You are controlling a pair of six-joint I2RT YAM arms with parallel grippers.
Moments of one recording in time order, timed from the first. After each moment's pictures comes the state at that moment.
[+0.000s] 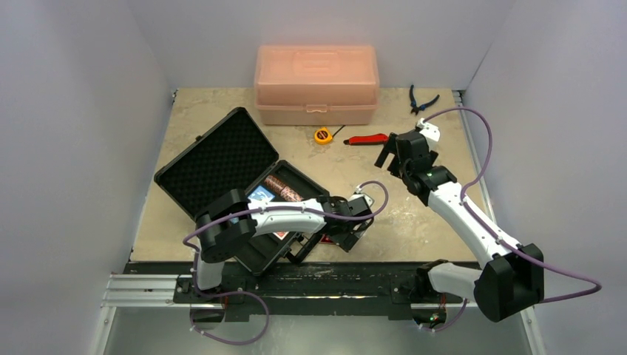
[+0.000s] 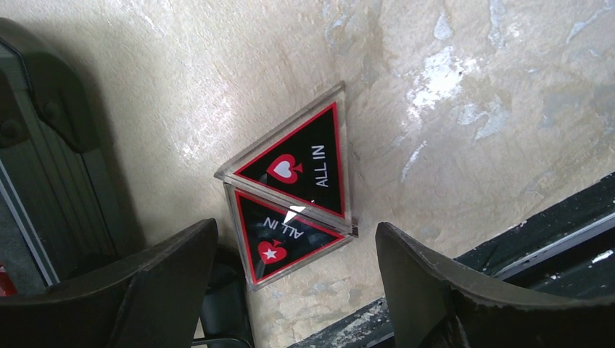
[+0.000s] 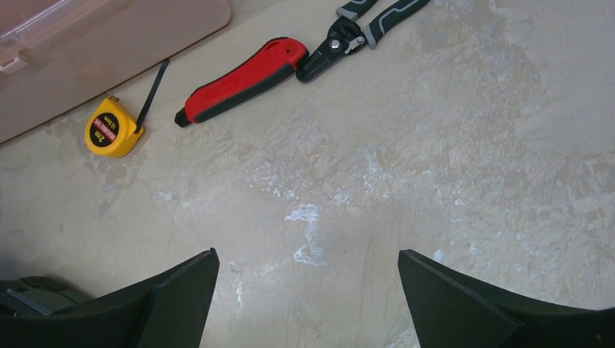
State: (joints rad) left arm -1.21 1.92 1.32 -0.62 -0.25 -0.47; right arm 0.35 1.19 0.91 -0.42 0.42 0.64
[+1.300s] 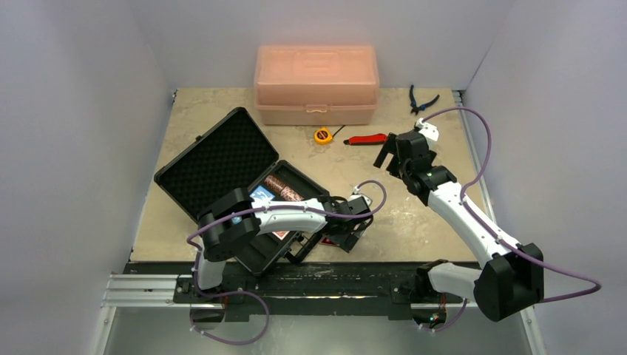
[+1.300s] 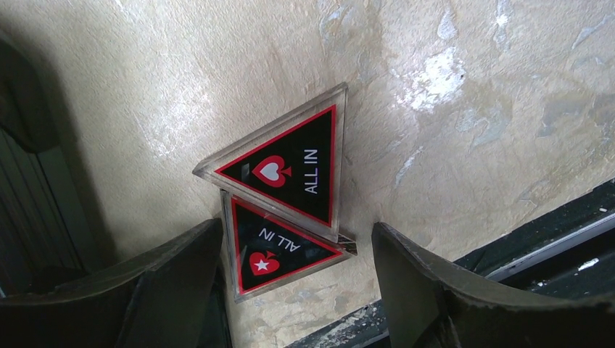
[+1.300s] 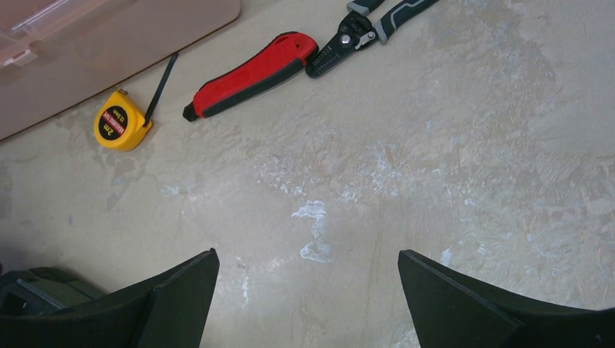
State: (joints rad) left arm -1.19 1.94 1.31 -0.61 -0.21 -0.52; right arm 0.35 1.19 0.91 -0.42 0.39 0.64
